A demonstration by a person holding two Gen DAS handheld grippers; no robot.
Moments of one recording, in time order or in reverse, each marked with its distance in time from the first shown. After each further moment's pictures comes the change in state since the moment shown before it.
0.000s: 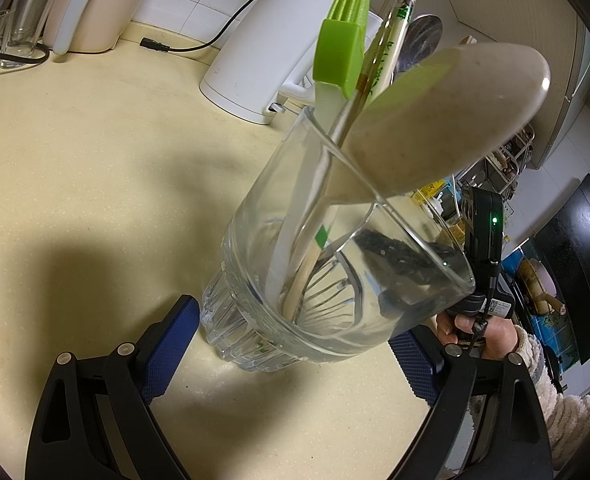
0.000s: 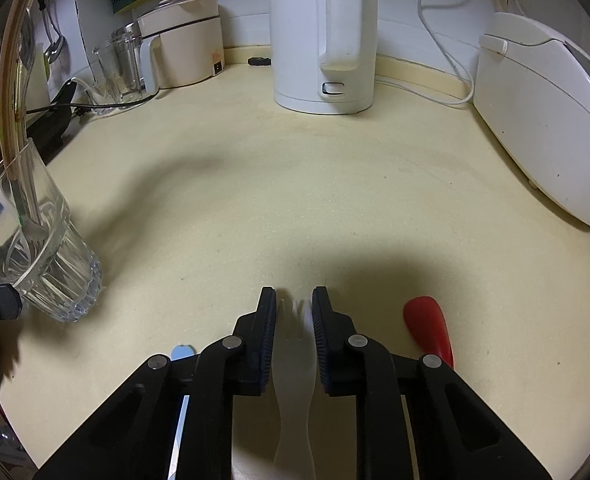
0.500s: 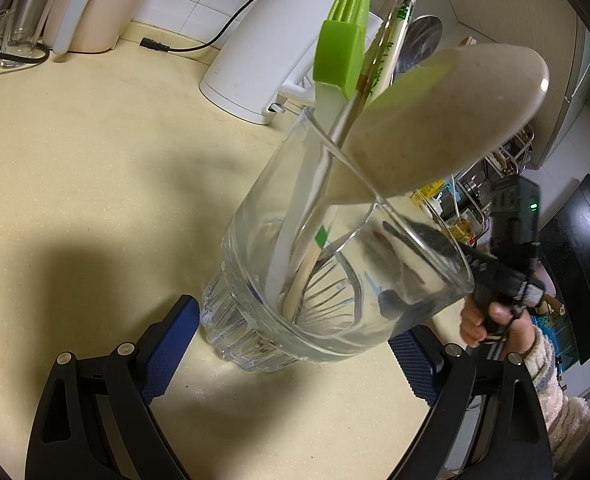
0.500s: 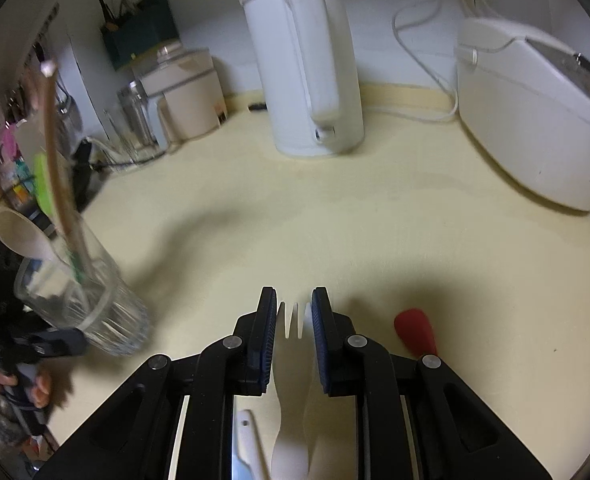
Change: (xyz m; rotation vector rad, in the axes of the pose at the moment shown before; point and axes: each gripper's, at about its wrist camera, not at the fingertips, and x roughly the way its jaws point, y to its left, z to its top) left arm 0.000 0.000 0.000 0.000 0.000 0.000; right arm -0.050 -0.010 0.004 0.118 -0.130 0.092
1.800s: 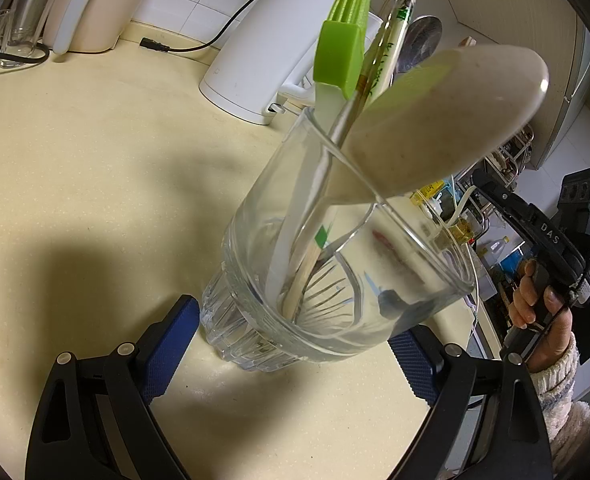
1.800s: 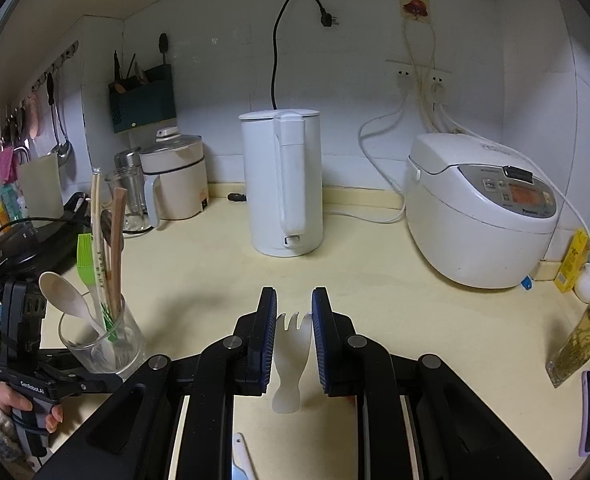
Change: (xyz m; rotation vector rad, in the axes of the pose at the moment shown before) left arm 0.000 0.000 0.000 0.000 0.000 0.000; right arm -0.095 0.024 0.016 -0.066 -0.277 -0.175
